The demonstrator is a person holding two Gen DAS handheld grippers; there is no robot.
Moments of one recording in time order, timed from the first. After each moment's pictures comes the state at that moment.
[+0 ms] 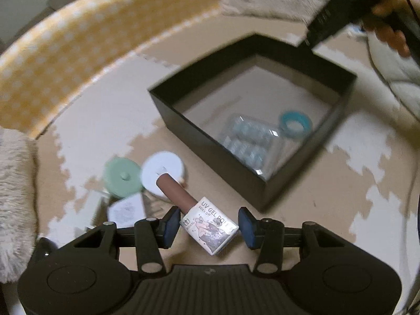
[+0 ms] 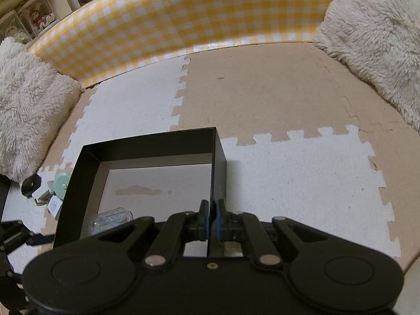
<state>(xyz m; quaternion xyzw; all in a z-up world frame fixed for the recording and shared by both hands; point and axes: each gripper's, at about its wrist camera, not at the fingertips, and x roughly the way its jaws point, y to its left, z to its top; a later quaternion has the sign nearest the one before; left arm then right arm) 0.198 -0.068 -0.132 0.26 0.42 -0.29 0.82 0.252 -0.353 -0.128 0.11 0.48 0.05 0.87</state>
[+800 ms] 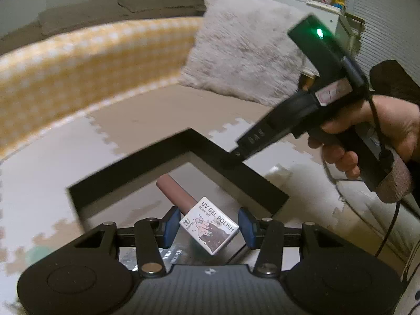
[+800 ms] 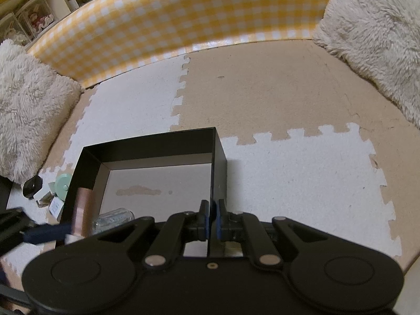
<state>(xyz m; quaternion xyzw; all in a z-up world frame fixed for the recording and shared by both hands) 0.207 -0.158 -0.107 0.11 0.35 -0.40 0.84 0.254 -0.358 -0.128 0.12 0.48 0.05 0.87</state>
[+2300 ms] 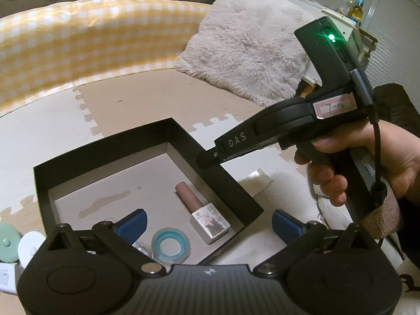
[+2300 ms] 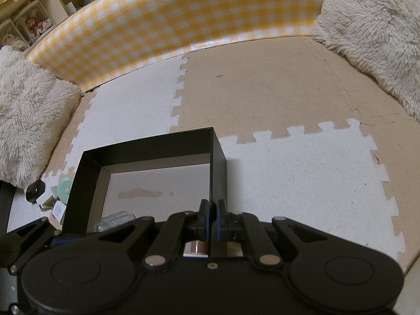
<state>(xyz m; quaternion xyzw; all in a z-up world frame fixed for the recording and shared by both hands) 0.208 -0.175 -0.108 0.05 0.40 -0.39 0.82 0.256 -0.363 -0.129 0.13 0.48 0.05 0.86</state>
